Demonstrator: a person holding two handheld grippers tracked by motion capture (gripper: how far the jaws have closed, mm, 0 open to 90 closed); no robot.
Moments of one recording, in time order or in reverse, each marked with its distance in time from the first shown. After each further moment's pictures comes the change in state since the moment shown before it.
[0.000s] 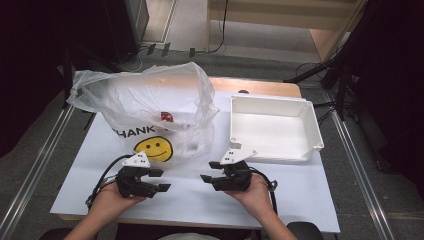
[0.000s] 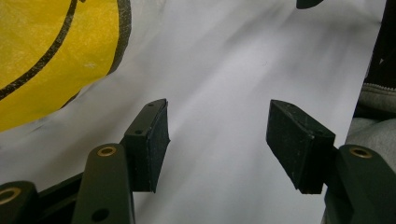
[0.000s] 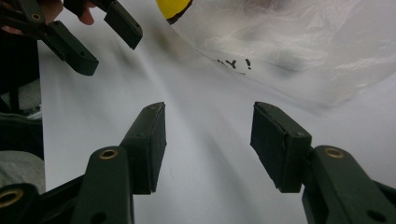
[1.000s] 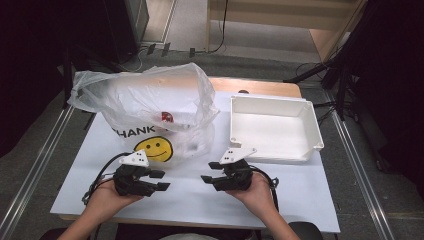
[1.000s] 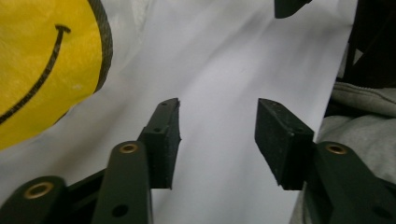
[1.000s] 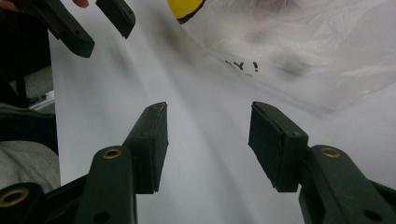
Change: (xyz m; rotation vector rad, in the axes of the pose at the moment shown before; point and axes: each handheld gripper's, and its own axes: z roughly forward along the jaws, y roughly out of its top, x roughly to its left) left arm -0.007 0.013 -0.016 0.010 -0.042 0.032; right arm 0.003 0.009 -0.007 0.036 0.013 -0.033
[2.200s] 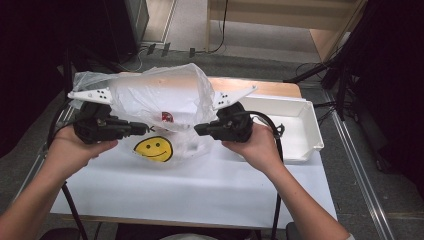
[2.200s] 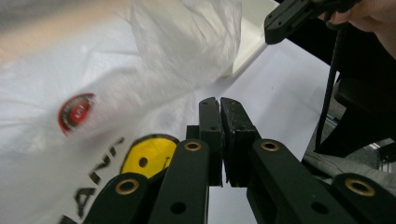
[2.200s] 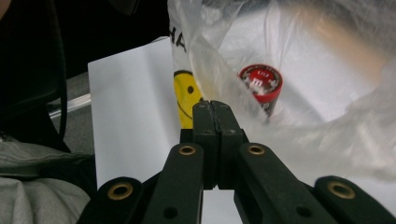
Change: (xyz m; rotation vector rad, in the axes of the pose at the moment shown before) left arm 0.014 0.115 -0.128 -0.135 0.084 -0.005; right arm -0.010 0.147 -0.058 -0.010 0.063 -0.085
